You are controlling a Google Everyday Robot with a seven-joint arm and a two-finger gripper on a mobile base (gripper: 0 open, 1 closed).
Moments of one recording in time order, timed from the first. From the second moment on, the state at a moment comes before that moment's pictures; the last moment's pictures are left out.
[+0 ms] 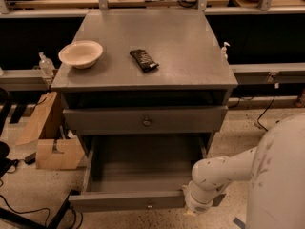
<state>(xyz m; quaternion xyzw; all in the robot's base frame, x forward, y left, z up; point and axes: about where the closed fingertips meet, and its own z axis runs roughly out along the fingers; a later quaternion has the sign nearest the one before) 0.387 -0.137 0.419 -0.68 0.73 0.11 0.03</state>
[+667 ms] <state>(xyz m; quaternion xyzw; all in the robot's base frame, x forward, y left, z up) 0.387 -0.137 0.420 -0.68 0.73 0.11 0.03</state>
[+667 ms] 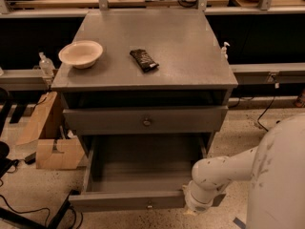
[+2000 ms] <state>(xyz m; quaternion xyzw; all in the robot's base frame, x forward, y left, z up) 0.387 -0.137 0.420 -0.68 0.73 0.11 0.03</state>
